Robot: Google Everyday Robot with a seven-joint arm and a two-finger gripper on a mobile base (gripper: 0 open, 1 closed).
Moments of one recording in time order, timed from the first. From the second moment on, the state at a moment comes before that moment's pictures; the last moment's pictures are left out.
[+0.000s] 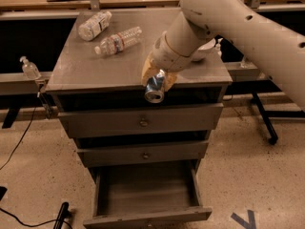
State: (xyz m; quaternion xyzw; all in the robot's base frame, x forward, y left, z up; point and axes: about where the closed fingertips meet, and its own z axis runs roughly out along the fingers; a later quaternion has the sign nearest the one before) arm 0.606 -0.005 0.861 -0.96 -0.01 -0.11 0.24
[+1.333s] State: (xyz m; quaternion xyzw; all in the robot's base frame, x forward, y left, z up) arm 0.547 -0.027 0.799 -0.96 0.18 -0.12 0.15
